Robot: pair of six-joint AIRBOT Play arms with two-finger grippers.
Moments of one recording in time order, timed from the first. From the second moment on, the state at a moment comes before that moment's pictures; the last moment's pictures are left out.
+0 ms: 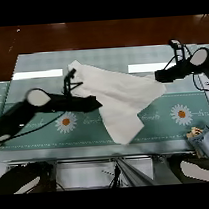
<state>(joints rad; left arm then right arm) -0.46 -1.07 0.81 0.62 -0.87 -1.43 -0.03 -1.32 1.14 -1.32 1.01 1.42</state>
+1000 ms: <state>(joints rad) 0.15 -0.56 1.87 1.01 -1.29 -1.58 -0.15 -0.55 1.57 -1.34 1.14 1.47</state>
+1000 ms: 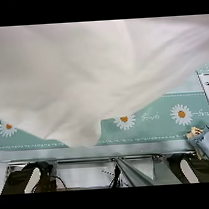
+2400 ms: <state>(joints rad) 0.15 -1.33 1.42 0.95 -1.20 -1.36 -0.15 -1.47 1.57 -1.21 1.14 1.44</state>
